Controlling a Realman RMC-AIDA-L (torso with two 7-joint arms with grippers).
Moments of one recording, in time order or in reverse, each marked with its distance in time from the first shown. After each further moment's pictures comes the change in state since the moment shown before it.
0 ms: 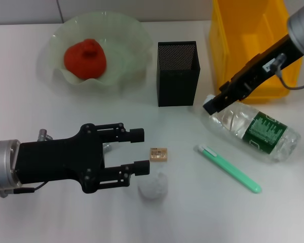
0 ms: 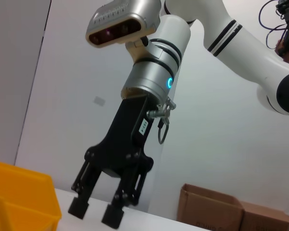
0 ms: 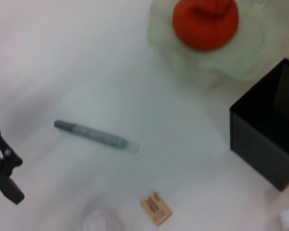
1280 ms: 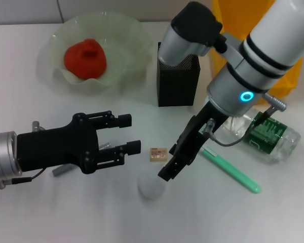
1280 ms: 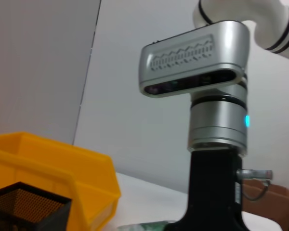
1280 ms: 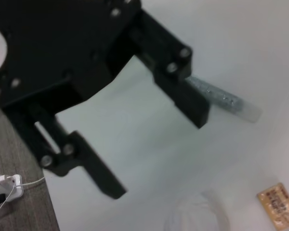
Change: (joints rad) left arm 0.010 0.003 -0.017 0.000 -0.003 -0.134 0.001; right arm 0.081 0.011 -0.419 0.326 0.220 0.229 -0.016
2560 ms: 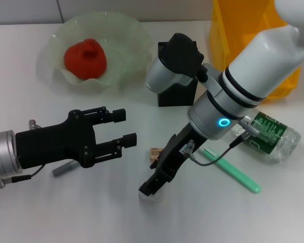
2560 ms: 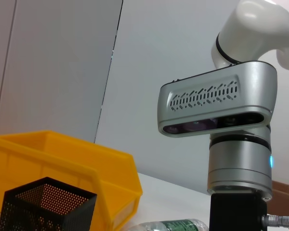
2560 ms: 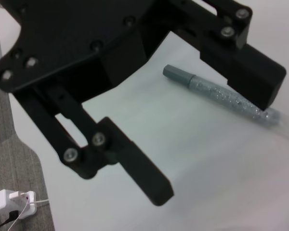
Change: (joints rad) left arm 0.004 -0.003 -0.023 -0.025 -0.005 -0.046 0.026; right arm 0.000 0.003 -0.154 0.201 0.183 0.231 -0.115
